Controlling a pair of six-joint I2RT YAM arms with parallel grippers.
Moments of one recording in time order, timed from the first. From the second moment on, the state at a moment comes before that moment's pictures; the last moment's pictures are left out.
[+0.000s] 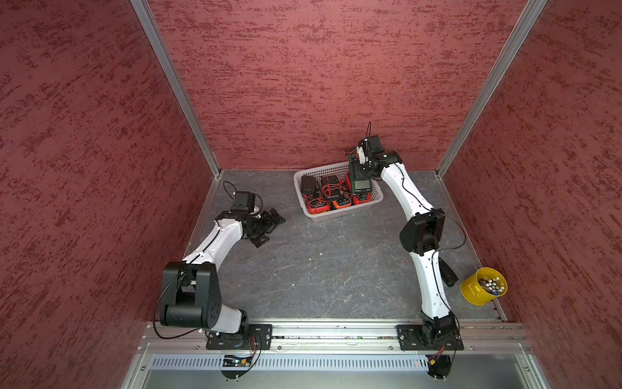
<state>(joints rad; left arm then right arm) -0.04 1.46 1.00 -0.63 0.43 -0.79 0.30 2.42 2.56 -1.01 0.03 0.12</state>
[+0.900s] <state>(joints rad) -0.04 1.54 1.03 -0.63 0.41 -0.81 0.36 2.47 2.60 -1.09 -0.02 0.14</state>
